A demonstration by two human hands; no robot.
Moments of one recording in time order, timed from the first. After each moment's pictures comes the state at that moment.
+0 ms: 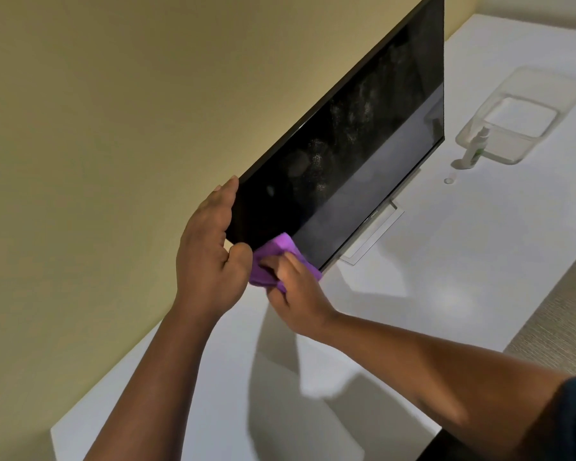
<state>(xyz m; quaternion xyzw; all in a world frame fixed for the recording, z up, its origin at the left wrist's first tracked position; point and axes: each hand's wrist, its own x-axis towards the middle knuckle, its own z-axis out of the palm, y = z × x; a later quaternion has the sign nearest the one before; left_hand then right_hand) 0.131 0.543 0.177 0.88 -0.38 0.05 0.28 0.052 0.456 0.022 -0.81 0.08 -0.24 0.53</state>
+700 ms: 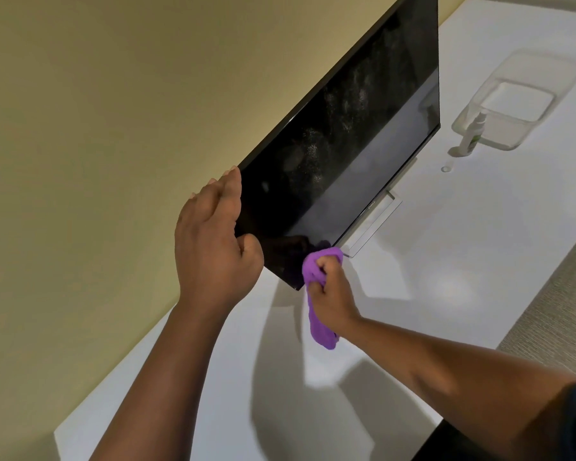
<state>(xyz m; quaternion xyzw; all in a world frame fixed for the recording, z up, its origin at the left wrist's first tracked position) 0.130 0.529 0.173 0.90 -0.39 0.13 0.16 0.023 0.439 -0.035 -0.71 0.32 -0.17 0.60</state>
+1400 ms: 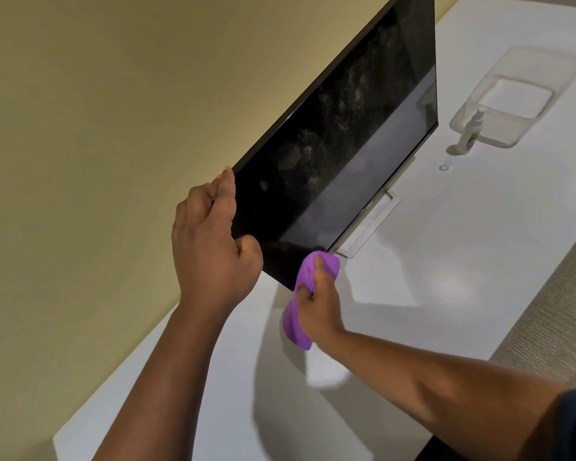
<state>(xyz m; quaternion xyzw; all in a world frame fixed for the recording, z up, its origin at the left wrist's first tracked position) 0.128 0.522 0.172 0.90 -0.36 0.12 0.20 0.034 0.473 -0.035 -0.64 0.39 -0.11 0.65</state>
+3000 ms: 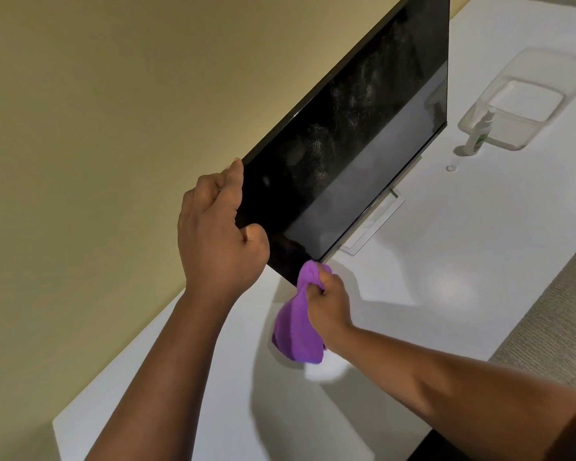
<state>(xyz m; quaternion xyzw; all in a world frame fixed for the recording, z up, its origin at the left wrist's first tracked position) 0.129 0.520 0.173 0.91 -0.34 0.11 0.22 0.024 0.467 -0.029 -0.61 0.44 -0.07 0.65</state>
